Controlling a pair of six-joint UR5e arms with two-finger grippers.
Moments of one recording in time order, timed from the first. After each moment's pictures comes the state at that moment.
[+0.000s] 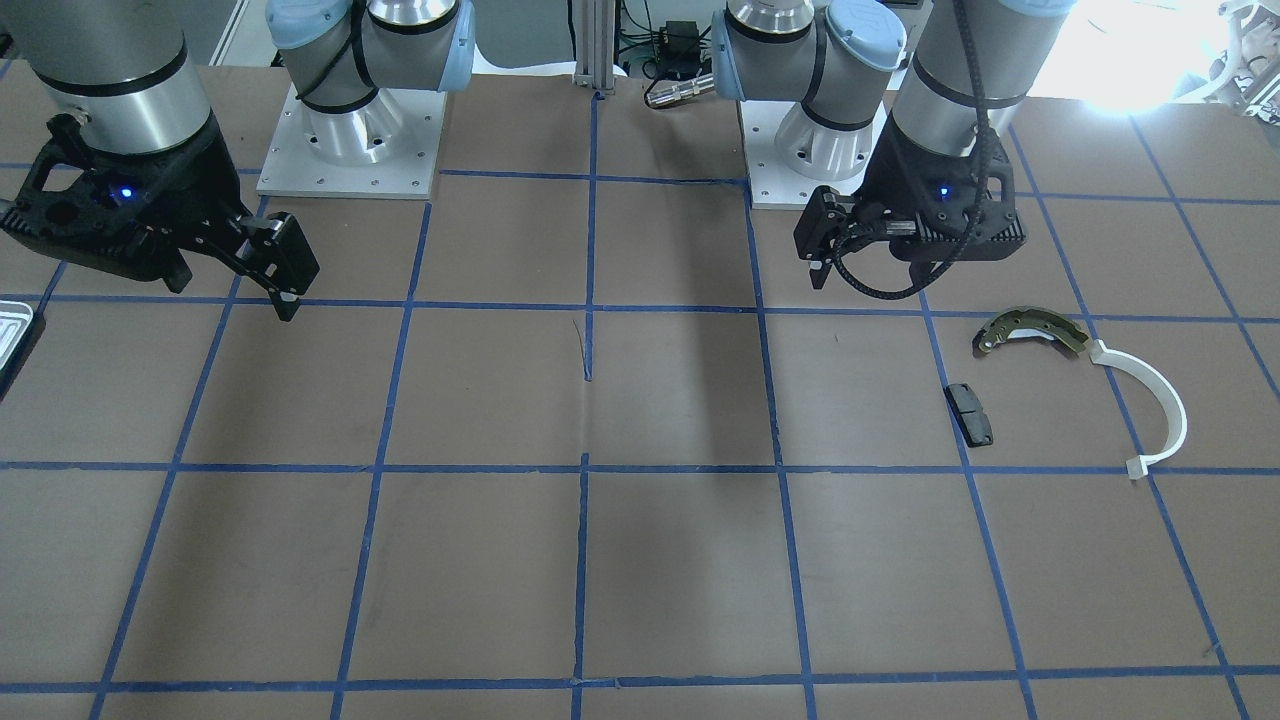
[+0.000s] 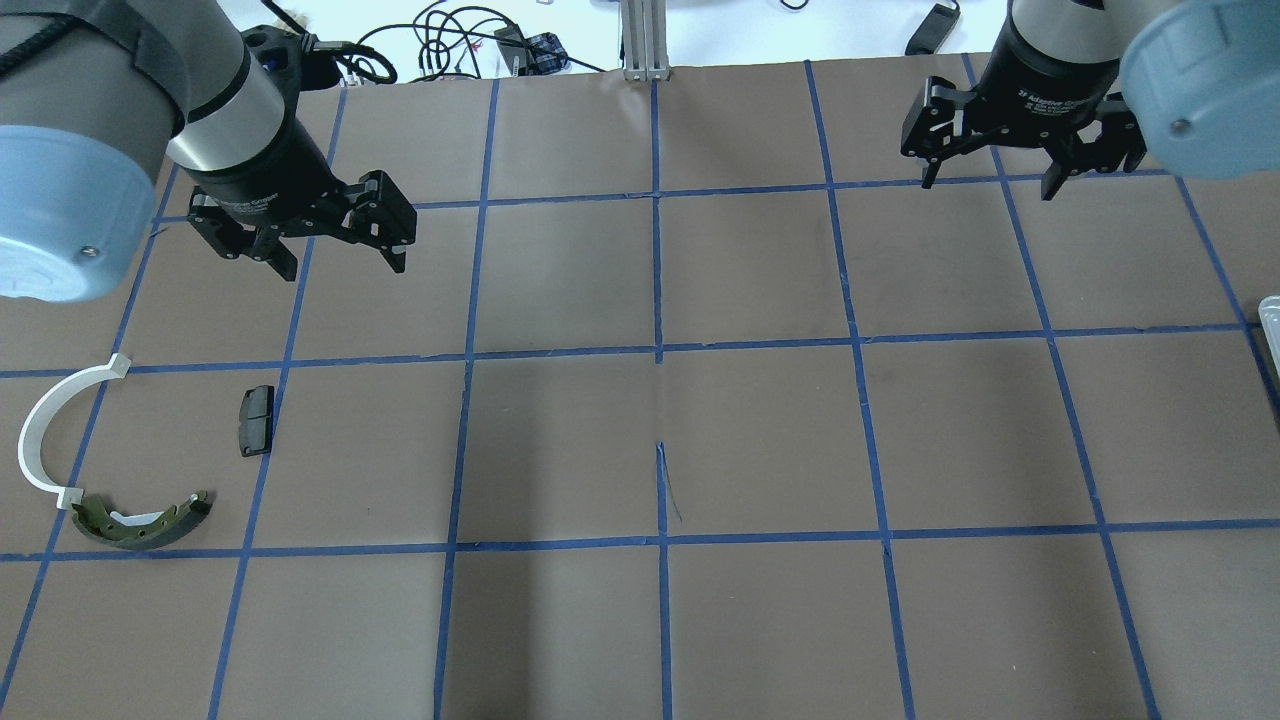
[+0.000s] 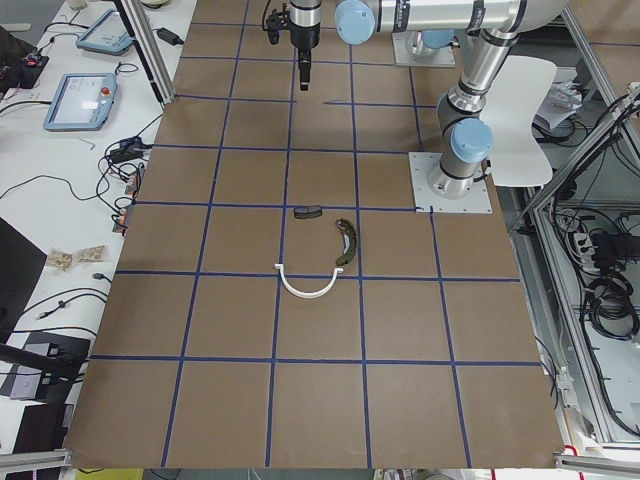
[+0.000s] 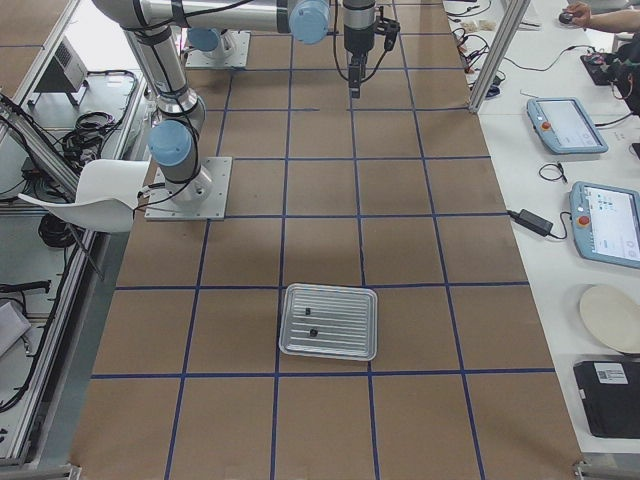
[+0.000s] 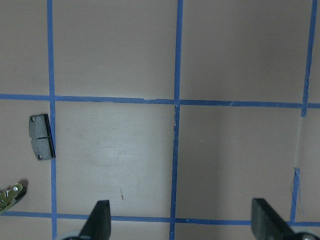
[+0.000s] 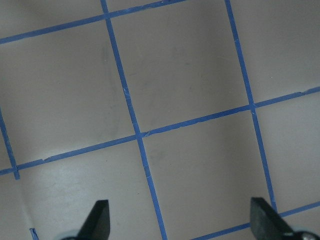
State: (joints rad) left arm -1.56 -1.55 -1.66 -1.47 1.59 -0.03; right arm 1.54 -1.54 1.57 -1.70 -1.66 0.20
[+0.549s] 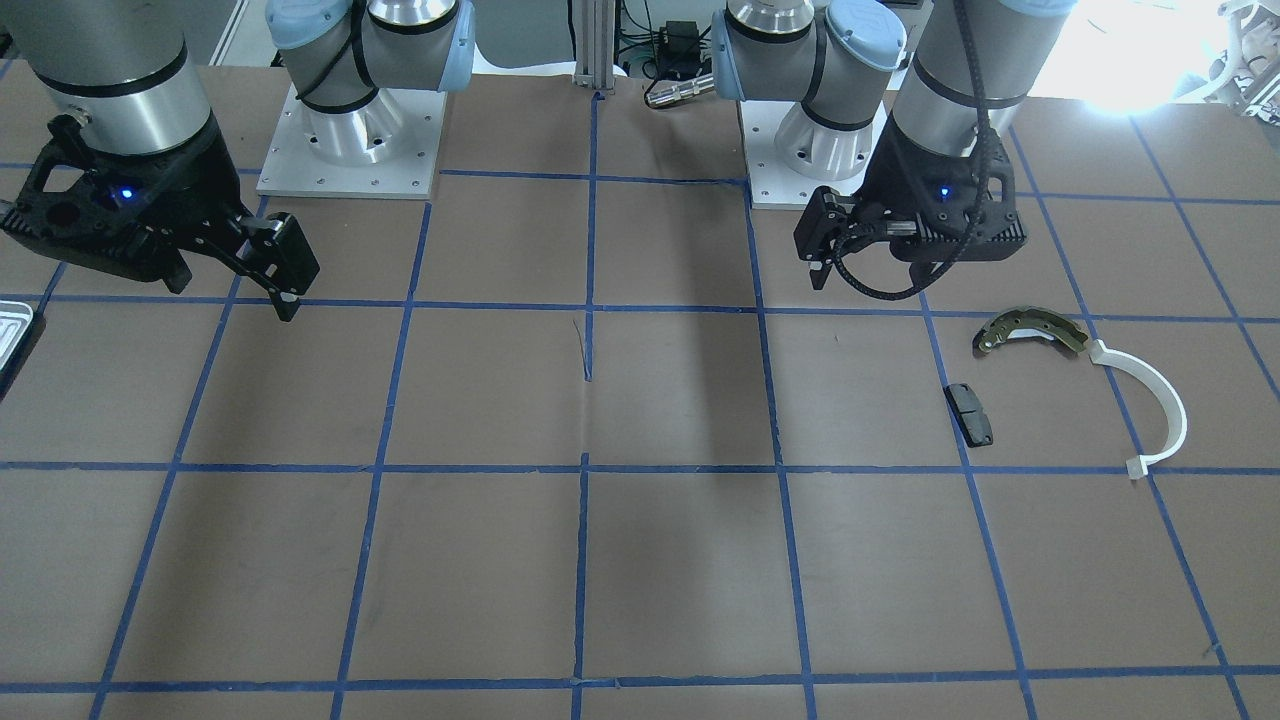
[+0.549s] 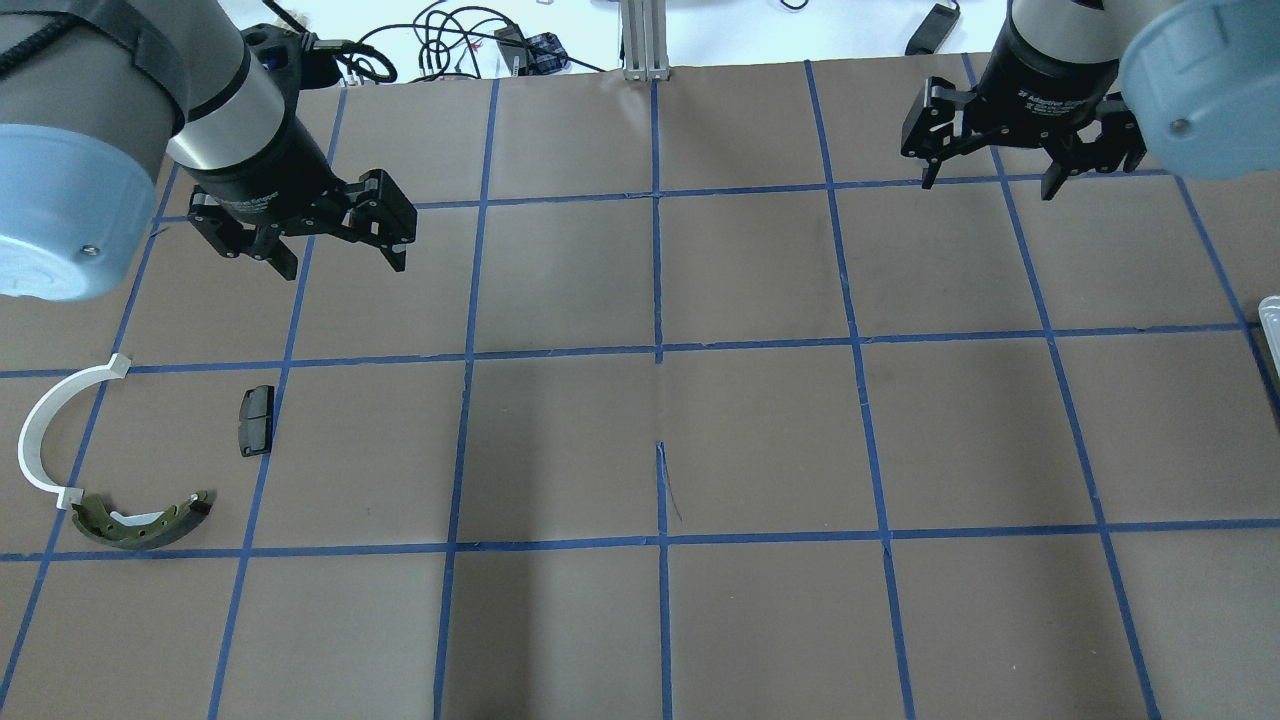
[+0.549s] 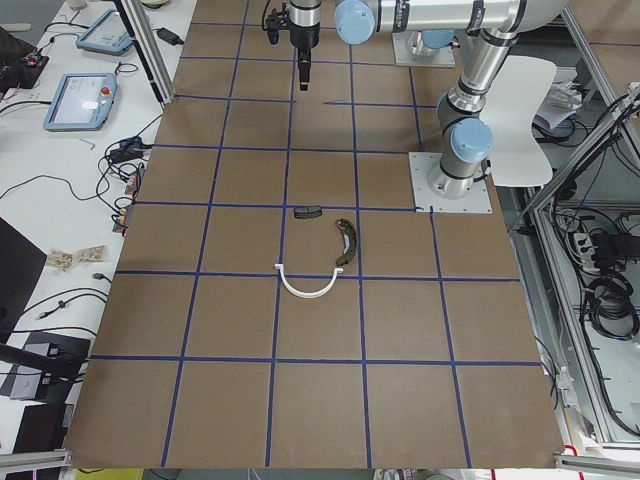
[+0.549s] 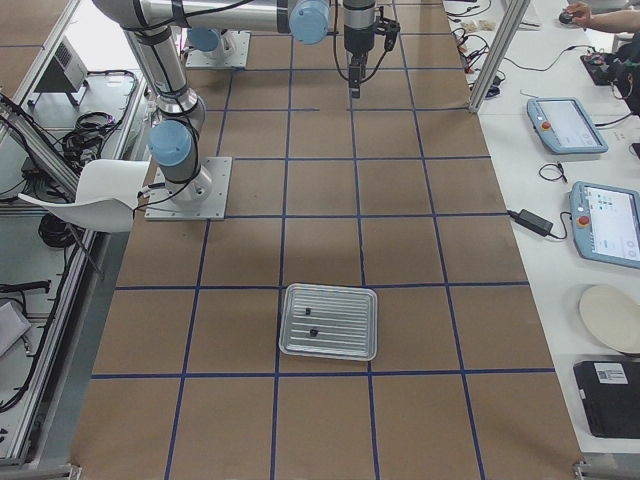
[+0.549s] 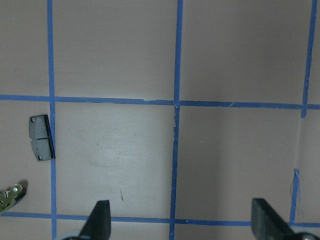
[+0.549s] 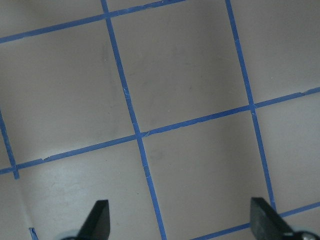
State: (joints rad) left arm -1.56 -1.55 -1.66 -1.47 1.58 -0.03; right arm 1.54 -1.54 1.57 -1.70 -1.66 0.20
